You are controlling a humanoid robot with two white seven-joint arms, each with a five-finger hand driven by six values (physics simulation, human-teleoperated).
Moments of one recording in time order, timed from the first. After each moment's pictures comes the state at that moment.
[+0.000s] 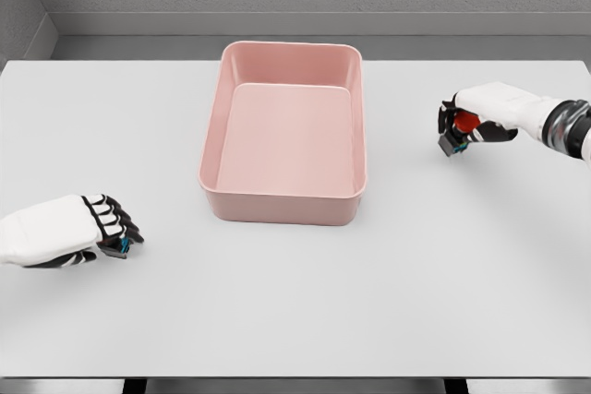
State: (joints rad) left arm 0.03 1.18 -0.34 -1.77 -0.54 -0.61 -0.10; right arm -0.68 -0.91 0.75 -1.63 0.29 0.08 0.50
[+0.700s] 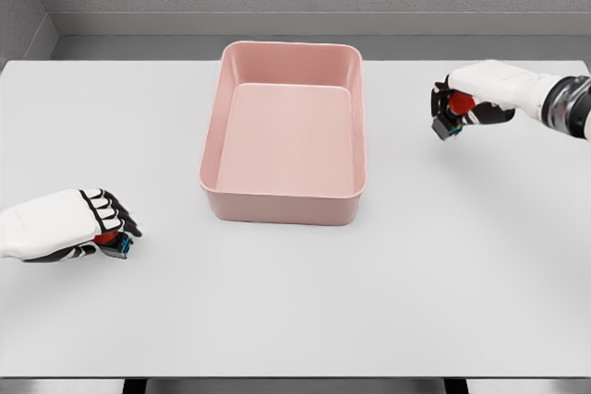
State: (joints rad) left arm 0.01 1.17 -0.34 -1.76 -0.54 -0.61 -0.10; right arm -0.75 -0.90 0.73 -1.68 0.29 0.10 0.58
